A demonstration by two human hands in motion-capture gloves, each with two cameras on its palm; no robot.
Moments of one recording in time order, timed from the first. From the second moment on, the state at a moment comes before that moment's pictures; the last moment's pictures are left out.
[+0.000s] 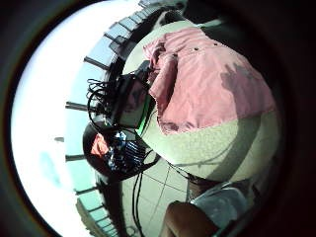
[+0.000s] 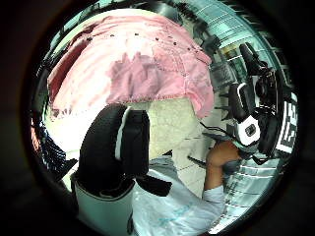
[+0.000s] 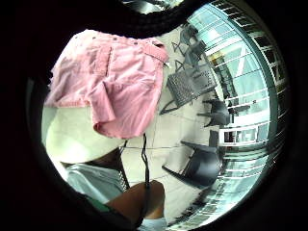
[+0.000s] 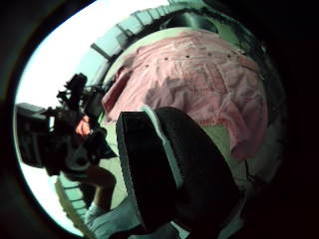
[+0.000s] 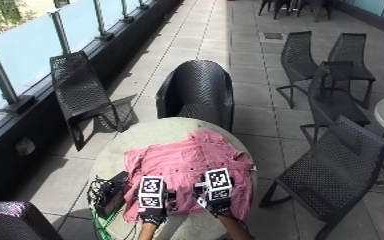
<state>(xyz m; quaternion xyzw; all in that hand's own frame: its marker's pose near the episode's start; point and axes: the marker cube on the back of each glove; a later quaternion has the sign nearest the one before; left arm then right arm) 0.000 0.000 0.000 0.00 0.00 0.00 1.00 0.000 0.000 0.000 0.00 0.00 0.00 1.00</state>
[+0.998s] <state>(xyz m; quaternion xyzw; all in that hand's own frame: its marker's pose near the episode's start) -0.032 -0.033 0.153 -0.13 -0.02 -0.02 0.99 0.071 -0.008 0.135 -0.17 0.06 0.03 0.98</state>
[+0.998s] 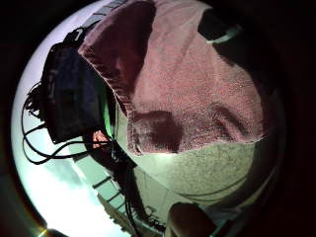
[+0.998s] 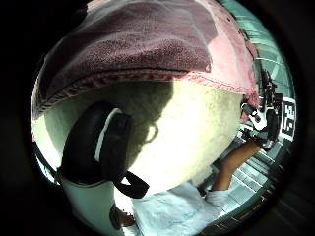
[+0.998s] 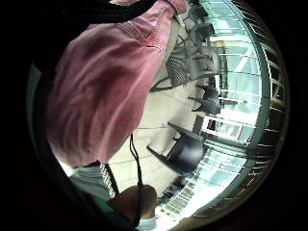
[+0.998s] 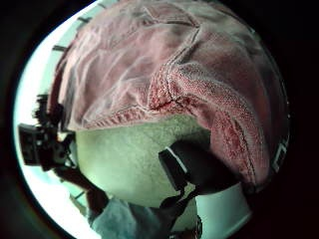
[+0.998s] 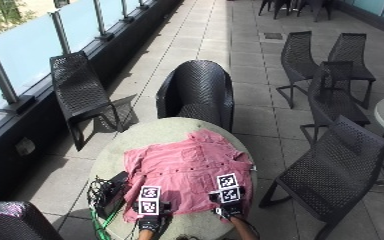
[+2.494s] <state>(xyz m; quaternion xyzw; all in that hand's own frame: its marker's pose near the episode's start) -0.069 -0.231 0.011 0.14 -0.14 -0.05 0.98 0.044 -0.261 0.062 0.01 0.18 0.02 0.98</state>
